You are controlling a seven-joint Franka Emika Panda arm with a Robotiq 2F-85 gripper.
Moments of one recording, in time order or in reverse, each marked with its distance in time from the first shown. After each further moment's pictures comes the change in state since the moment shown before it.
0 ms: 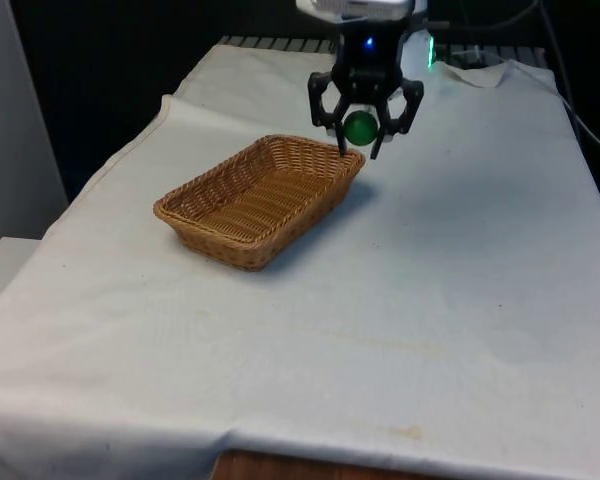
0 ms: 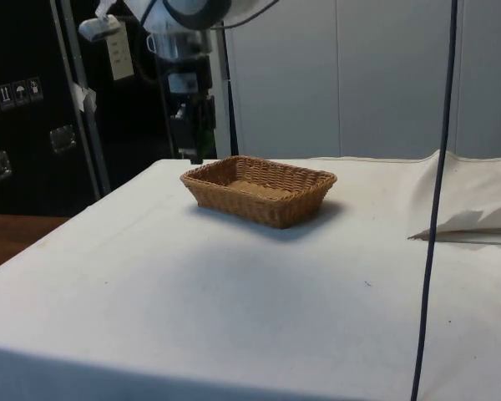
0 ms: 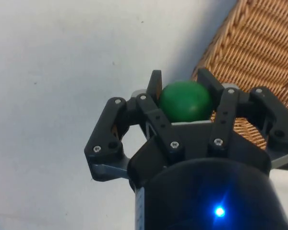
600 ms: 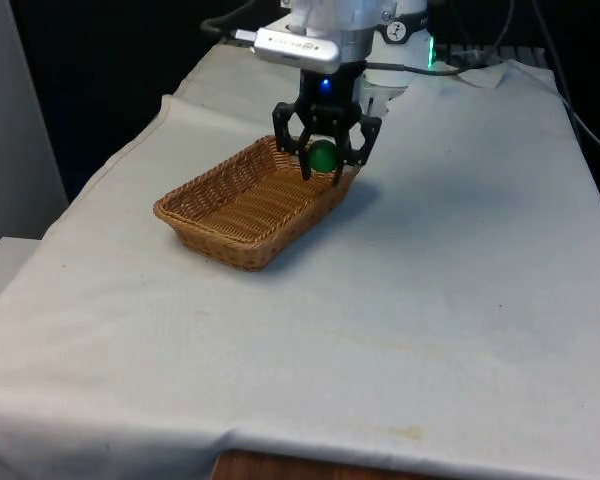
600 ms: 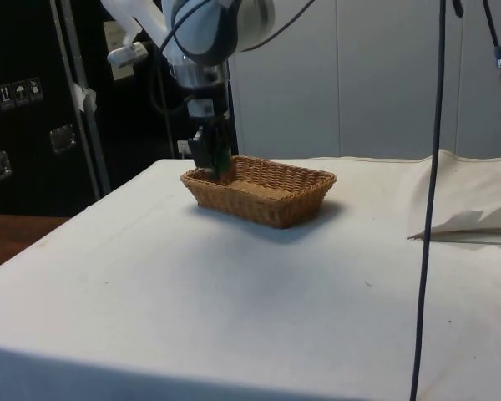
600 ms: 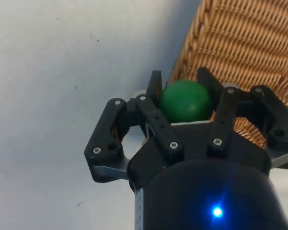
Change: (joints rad) arm -0.029 0.102 -0.042 -0.015 0.060 0.073 -0.021
